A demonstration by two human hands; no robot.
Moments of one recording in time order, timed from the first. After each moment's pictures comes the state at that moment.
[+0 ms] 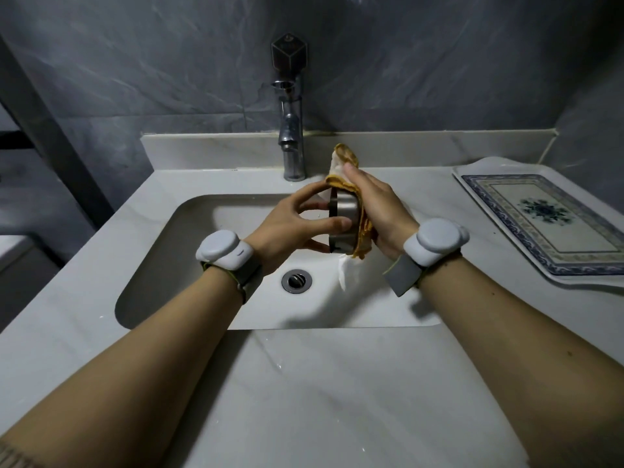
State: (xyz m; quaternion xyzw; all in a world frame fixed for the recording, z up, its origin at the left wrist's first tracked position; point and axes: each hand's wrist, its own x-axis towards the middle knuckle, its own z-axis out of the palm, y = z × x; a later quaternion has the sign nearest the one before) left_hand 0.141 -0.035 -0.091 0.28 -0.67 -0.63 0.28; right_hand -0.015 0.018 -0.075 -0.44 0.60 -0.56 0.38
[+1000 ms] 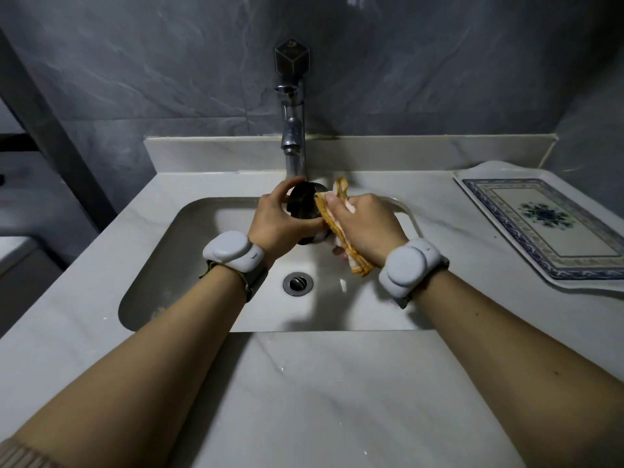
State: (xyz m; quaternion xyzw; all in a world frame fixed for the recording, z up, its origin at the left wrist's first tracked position) left_hand 0.143 -0.054 -0.100 0.40 -0.71 -0.44 0.39; right_hand 0.004 0.024 -0.081 -0.51 0.70 -0.43 0.24
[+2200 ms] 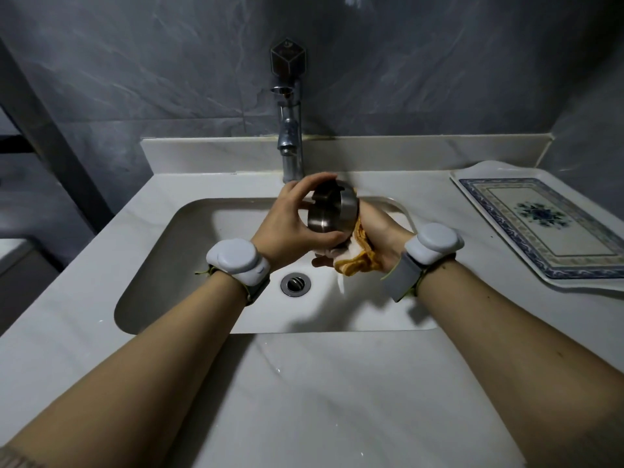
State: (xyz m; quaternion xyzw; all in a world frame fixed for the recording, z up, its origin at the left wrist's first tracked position) left_hand 0.140 -0.042 -0.095 0.28 -0.83 -0.35 0.34; right_hand -0.012 0.013 -0.094 -0.31 0.53 -0.49 0.62
